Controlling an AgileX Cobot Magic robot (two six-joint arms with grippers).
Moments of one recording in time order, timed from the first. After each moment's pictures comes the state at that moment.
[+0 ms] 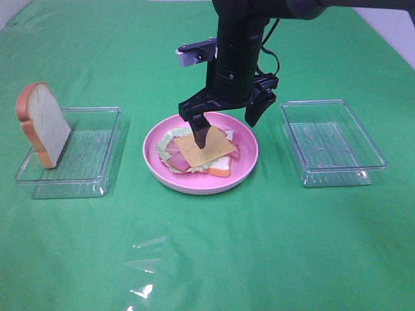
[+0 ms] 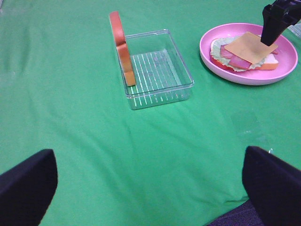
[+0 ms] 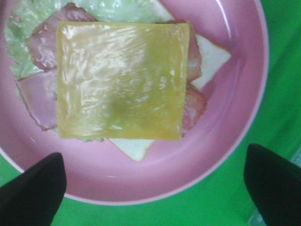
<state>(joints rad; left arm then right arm) 0.00 0.00 -0.52 -0.19 1.08 0.17 0.57 2.24 -1.86 -0.06 1.11 0.06</state>
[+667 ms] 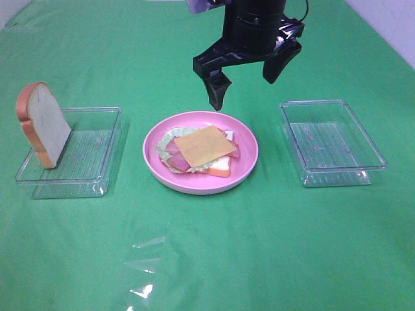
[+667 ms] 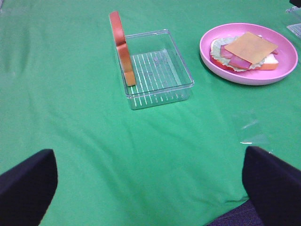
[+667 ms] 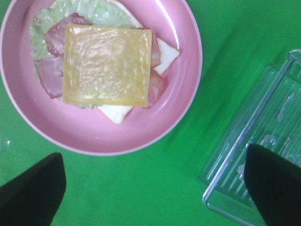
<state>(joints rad) 0.00 0.00 -0.52 -0.19 1.08 0.17 0.57 2.04 -1.85 -0.12 1.21 0.01</state>
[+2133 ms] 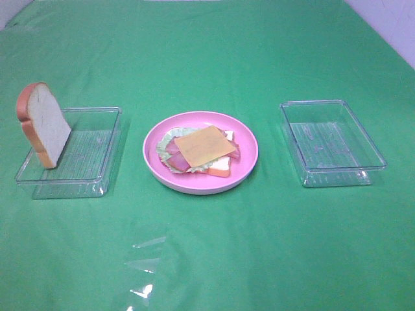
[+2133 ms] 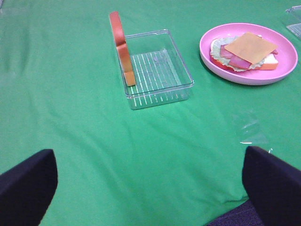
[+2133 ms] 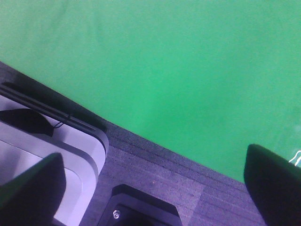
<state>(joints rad) 0.00 0.00 -0.52 -0.19 1.08 0.17 0.57 0.86 -0.74 -0.14 1.22 0.09</state>
